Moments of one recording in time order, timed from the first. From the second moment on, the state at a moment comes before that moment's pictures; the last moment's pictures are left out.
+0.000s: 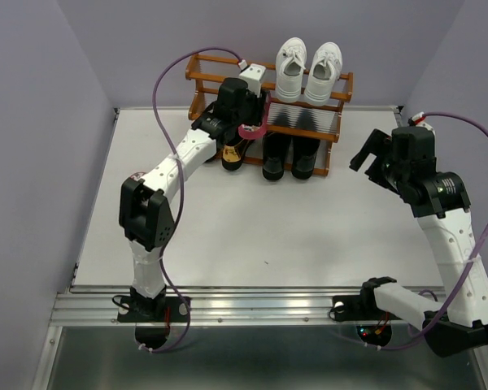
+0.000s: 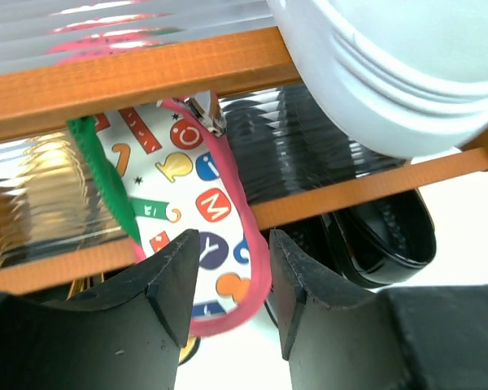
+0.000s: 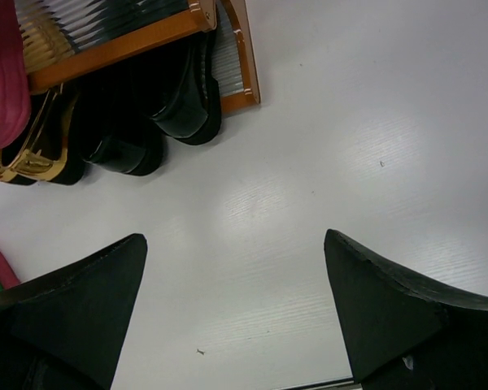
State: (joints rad) left arm -0.55 1.96 1.88 -0.26 -0.03 -0.09; right arm 0.22 1.05 1.42 -1.00 0.27 0.62
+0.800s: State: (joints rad) left arm -0.38 1.22 0.94 -0.64 -0.54 -0.72; right arm 0.22 1.04 1.38 -0.95 0.24 0.59
